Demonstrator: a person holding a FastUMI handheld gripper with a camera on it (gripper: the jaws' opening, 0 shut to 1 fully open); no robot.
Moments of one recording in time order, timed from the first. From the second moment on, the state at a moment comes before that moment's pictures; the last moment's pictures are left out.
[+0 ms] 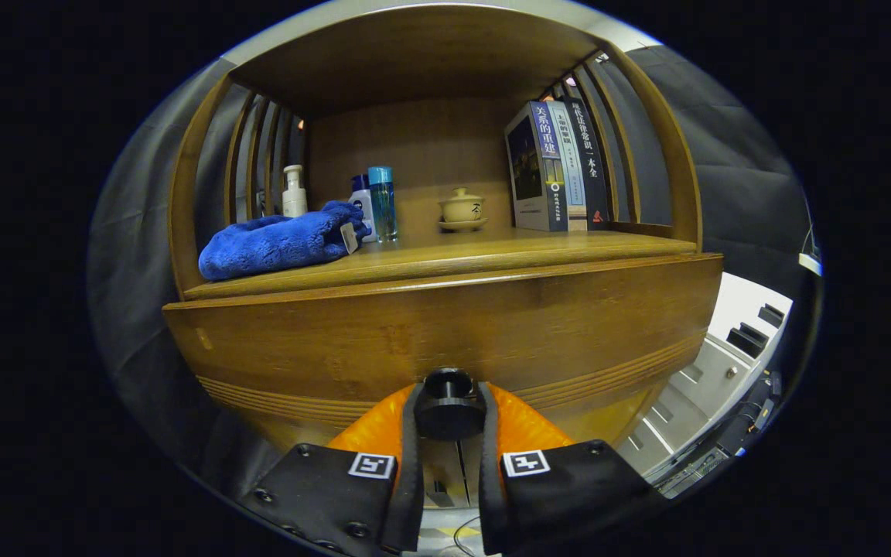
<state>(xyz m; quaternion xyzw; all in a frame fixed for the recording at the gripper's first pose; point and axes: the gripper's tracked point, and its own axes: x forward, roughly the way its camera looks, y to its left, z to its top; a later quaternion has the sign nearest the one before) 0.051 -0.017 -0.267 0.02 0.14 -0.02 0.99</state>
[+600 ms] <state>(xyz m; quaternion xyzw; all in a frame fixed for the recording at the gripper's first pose) -0.015 -0.018 -0.265 0.02 0.16 -0.03 0.99</state>
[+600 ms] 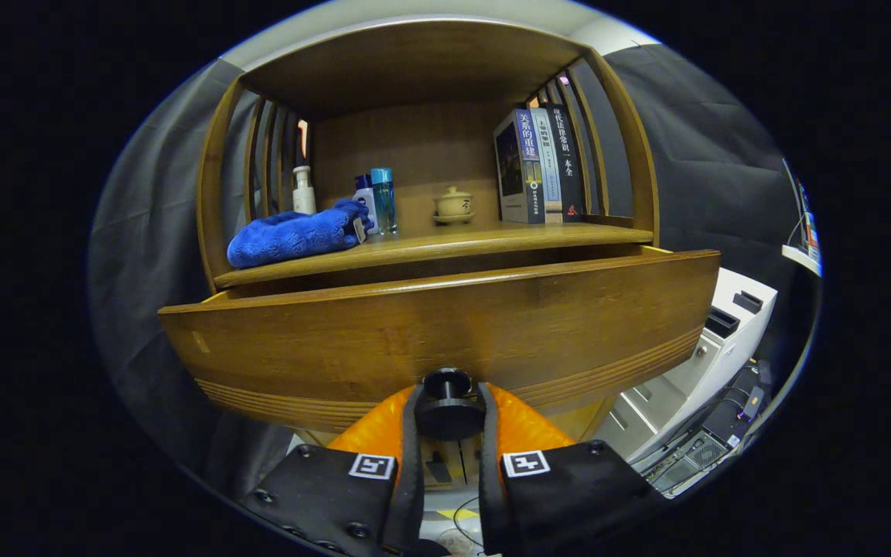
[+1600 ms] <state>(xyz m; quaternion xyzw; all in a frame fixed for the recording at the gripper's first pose) -0.101 -0.015 -0.276 0.02 0.19 -0.04 0.98</state>
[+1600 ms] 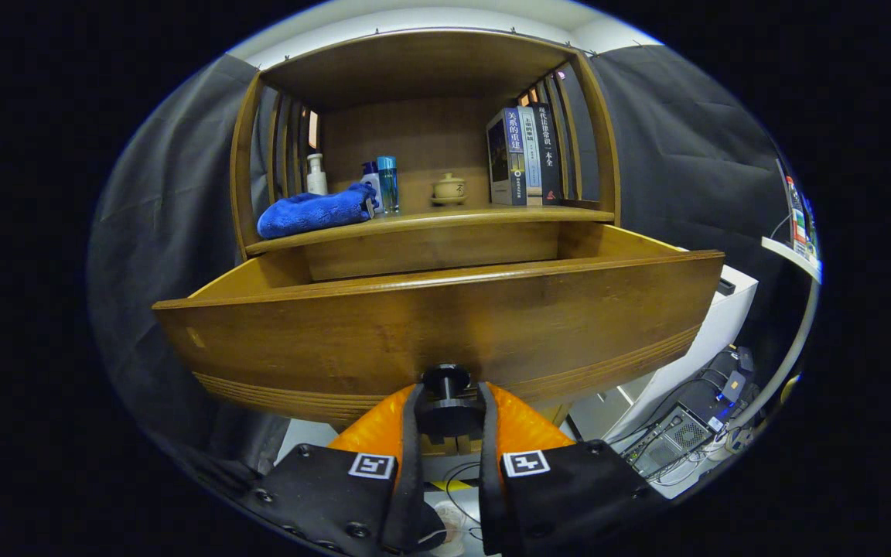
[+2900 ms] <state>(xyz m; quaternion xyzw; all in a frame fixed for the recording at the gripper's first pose) -0.140 -0.011 -0.227 0.01 0.20 -0.03 0.98</state>
